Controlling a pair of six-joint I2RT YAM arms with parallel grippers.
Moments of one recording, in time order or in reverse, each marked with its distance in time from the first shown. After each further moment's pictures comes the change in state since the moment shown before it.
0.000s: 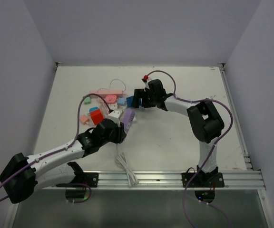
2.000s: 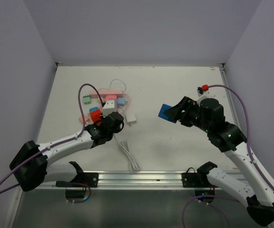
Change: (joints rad) left arm -0.021 0.216 0.201 -0.069 -0.383 -0.221; right arm 0.006 -1.184 -0.323 -0.658 0.217 0.416
